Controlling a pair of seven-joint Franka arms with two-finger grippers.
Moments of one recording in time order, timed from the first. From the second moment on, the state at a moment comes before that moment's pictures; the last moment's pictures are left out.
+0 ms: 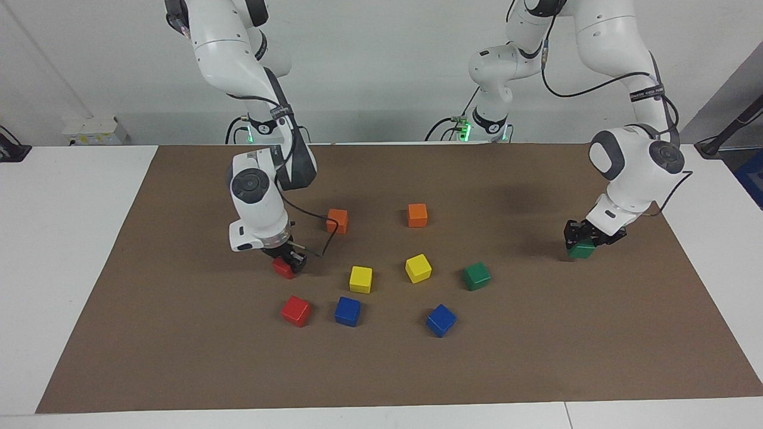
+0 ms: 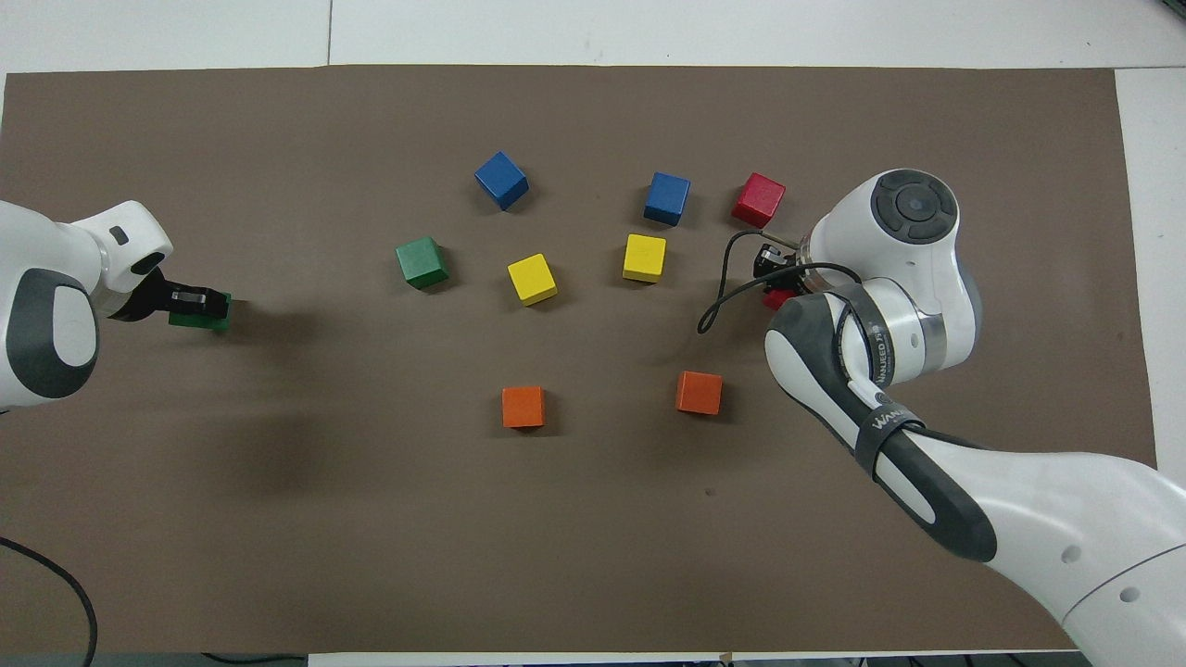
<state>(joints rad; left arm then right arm) 0.18 0.26 -0.09 -2.00 -0.01 2.26 0.30 0.12 0.38 0.11 -1.91 -0.05 2.26 0.79</state>
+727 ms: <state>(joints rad) 0.18 0.28 -0.09 -2.02 -0.01 2.32 0.25 -0.11 0.29 0.10 -1.93 -0.06 2.20 0.24</state>
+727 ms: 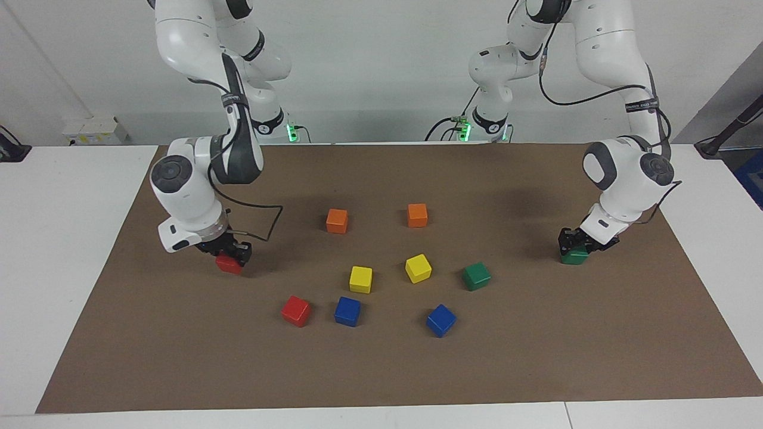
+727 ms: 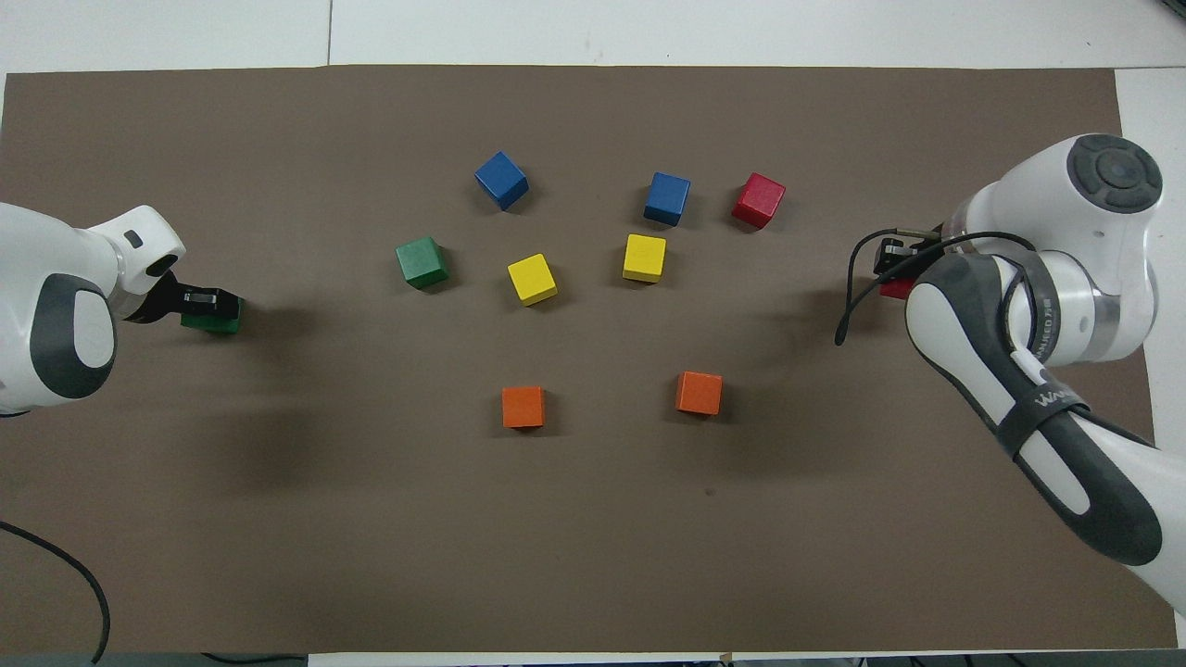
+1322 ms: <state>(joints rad) 0.05 0.29 -0.10 -1.73 0.05 2.07 -0.24 -0.14 0.36 0.10 -1.96 -0.06 2.39 0.16</state>
